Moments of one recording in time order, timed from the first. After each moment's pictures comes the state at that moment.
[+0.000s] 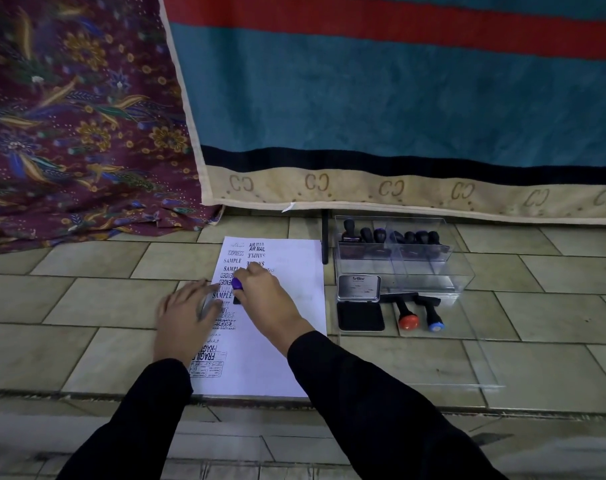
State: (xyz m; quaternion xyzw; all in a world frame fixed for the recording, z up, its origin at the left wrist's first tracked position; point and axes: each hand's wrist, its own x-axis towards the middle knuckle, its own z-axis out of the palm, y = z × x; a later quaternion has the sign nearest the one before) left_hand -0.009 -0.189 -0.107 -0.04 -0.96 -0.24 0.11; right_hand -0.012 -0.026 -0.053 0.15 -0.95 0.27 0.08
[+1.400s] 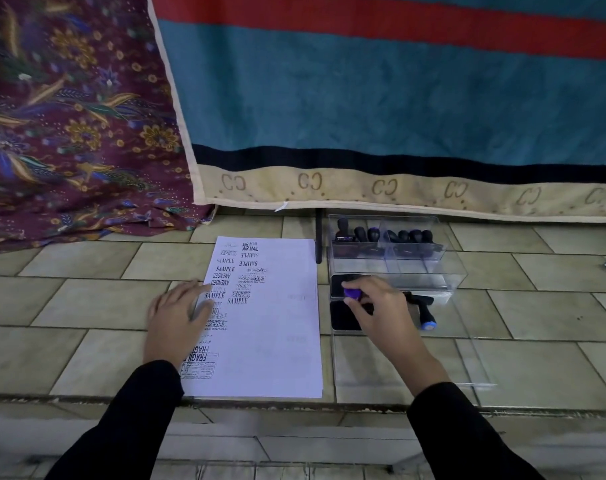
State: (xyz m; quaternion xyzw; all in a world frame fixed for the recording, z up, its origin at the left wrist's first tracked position) left_hand -0.011 -0.193 -0.112 -0.05 -0.96 -0.25 0.12; right_hand 0.064 0.143 -0.048 0.05 -0.92 0.35 0.18
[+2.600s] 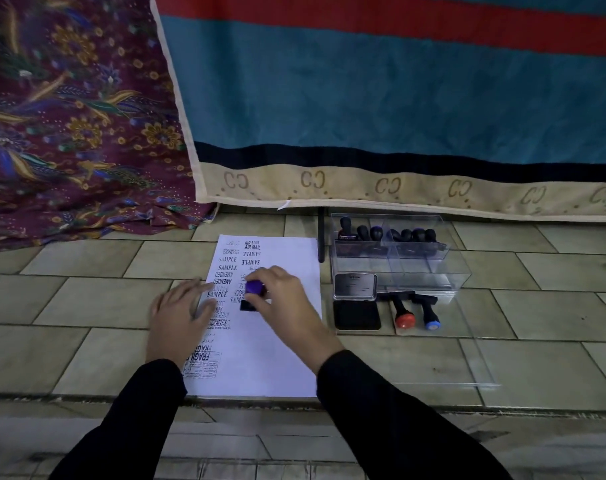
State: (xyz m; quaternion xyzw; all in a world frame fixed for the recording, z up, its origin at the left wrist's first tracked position) left_hand -0.008 -0.189 -0.103 -0.04 -0.96 -0.26 0.12; right_hand 0.020 0.011 -0.039 0.13 -0.90 0.41 0.09
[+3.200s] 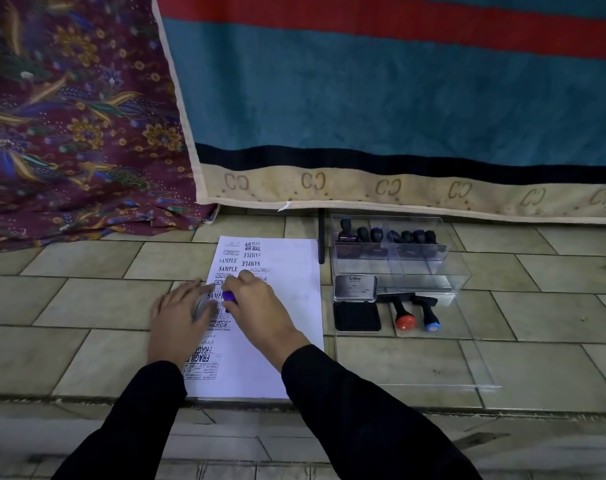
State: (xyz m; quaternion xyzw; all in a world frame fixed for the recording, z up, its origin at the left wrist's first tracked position) left_hand -0.009 -0.189 -0.105 -0.03 -0.96 -0.25 0.10; right_hand 0.009 -0.027 -0.045 0.16 -0.93 0.31 0.08
